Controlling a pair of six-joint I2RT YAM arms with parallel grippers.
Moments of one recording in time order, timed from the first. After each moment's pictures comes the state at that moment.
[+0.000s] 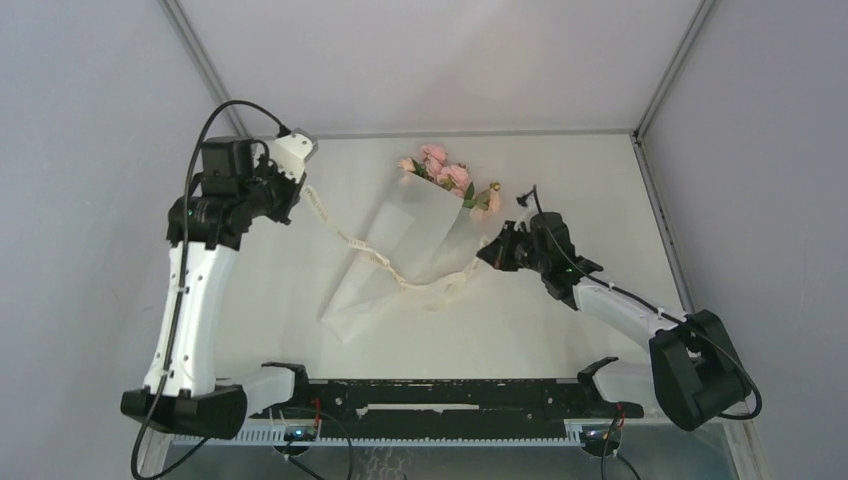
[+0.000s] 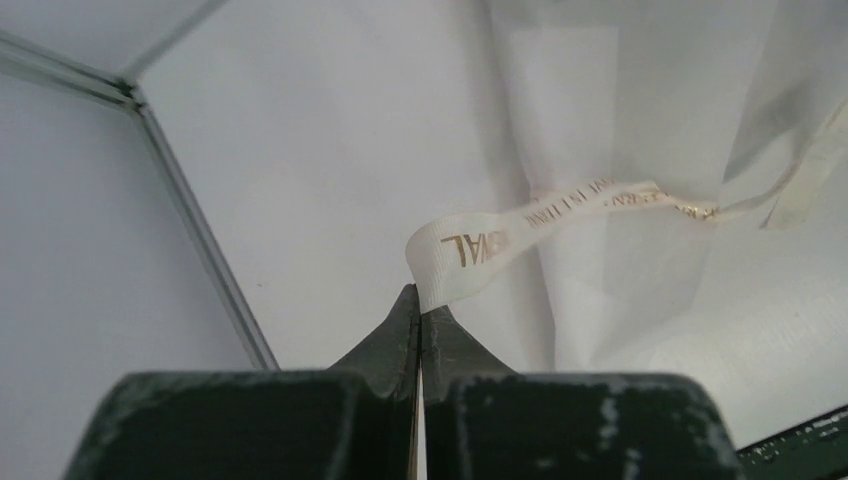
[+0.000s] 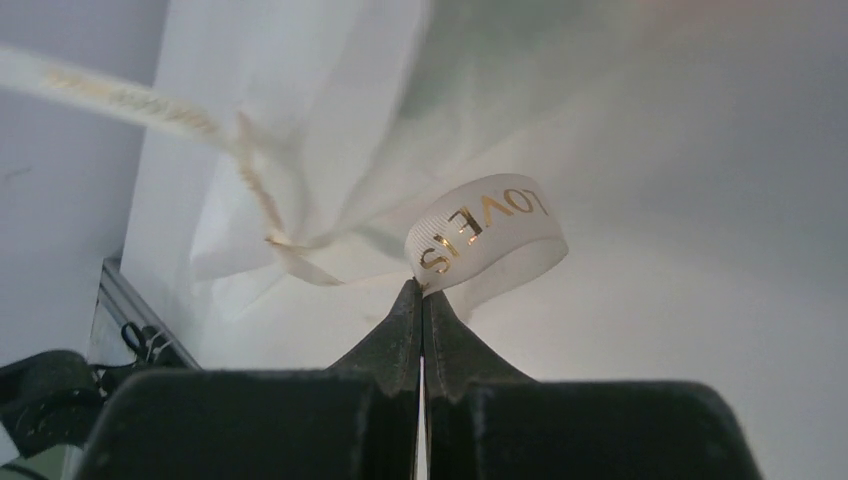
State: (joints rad) left arm -0.09 1.14 1.55 -1.01 0.19 0.47; right arm 0.41 1.23 0.56 0.11 -0.30 0.61
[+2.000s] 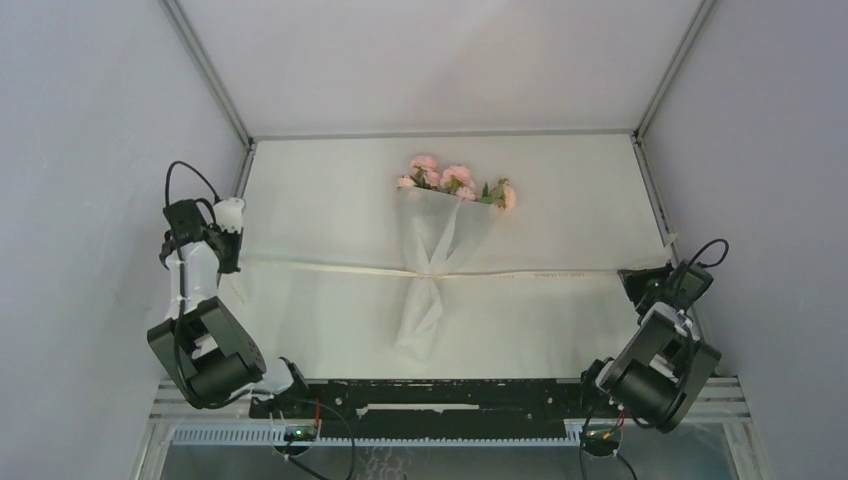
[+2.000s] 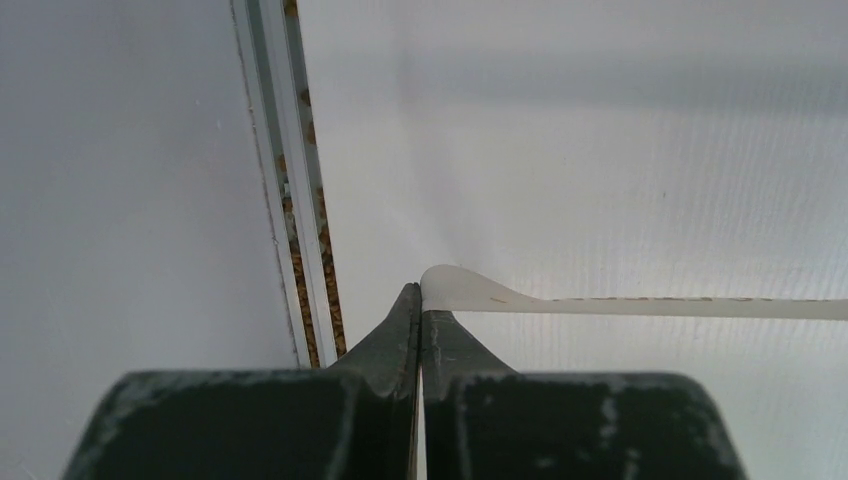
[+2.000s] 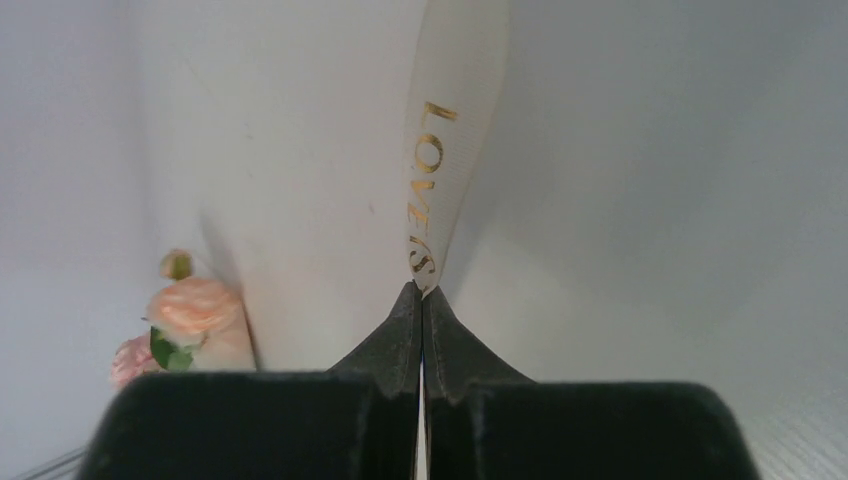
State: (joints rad) left arm 0.54 1.37 0.99 -0.61 0.14 0.61; right arm -0.72 1.18 0.35 0.13 -0.40 0.80
